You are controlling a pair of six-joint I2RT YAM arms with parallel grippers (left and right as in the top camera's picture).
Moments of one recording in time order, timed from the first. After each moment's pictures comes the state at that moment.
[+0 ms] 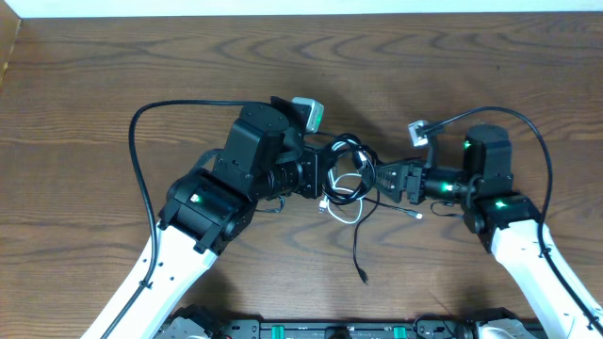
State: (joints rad) left arm -0.57 1.20 1.19 -0.67 0.35 -0.46; right arm 0.17 1.23 0.67 -0.12 -0.98 0.45
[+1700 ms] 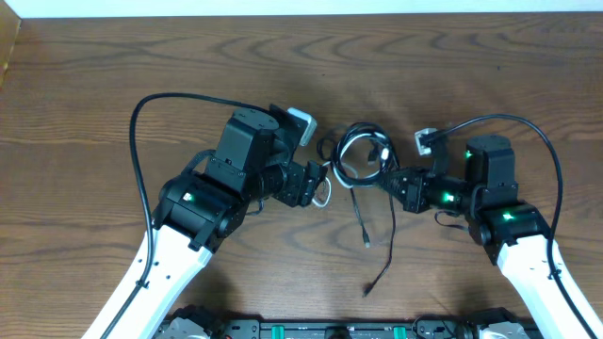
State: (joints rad) left arm -0.52 1.19 1.17 -0.80 0.23 -0.12; right arm 0.18 1.12 0.67 -0.30 -0.80 0.37
